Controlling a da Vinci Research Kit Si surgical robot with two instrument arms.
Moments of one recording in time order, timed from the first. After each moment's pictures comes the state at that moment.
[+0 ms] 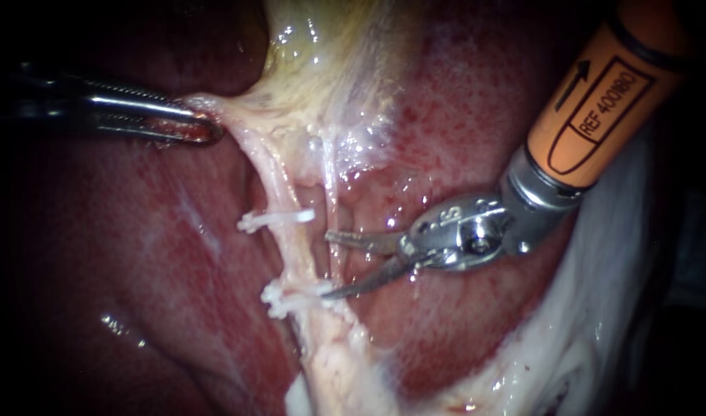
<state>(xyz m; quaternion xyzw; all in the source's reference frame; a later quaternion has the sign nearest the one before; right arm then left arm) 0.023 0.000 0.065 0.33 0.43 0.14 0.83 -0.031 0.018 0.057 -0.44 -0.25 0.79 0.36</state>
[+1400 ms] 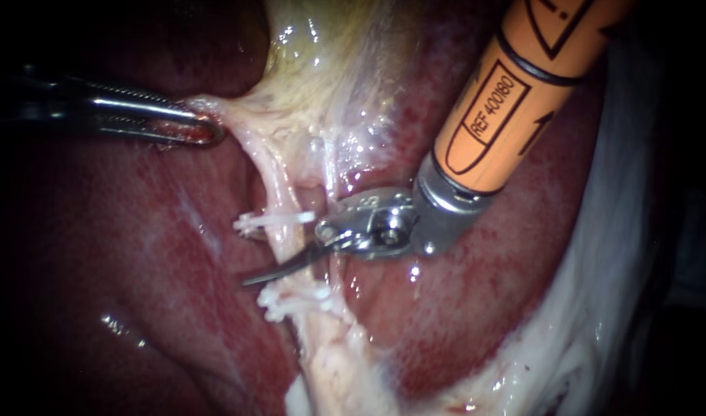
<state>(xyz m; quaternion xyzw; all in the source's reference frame) 0.032 0.001 0.065 0.42 0.48 0.15 0.76 -0.031 0.018 0.057 -0.44 -0.25 0.79 0.36</state>
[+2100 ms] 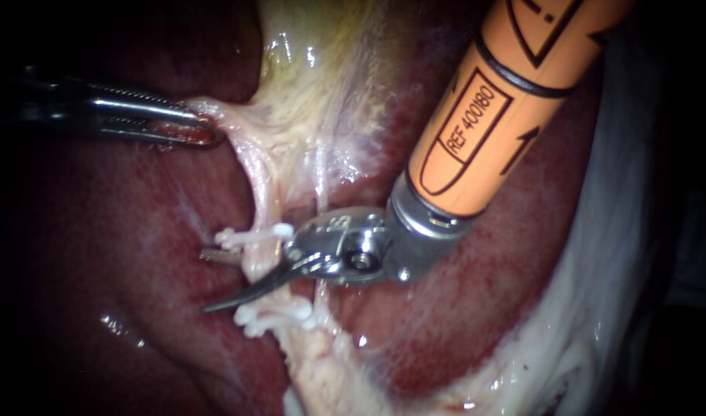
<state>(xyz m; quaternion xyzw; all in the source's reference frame) 0.034 0.000 0.061 0.44 0.49 0.15 0.74 -0.031 0.018 0.057 -0.44 -0.25 0.79 0.36</state>
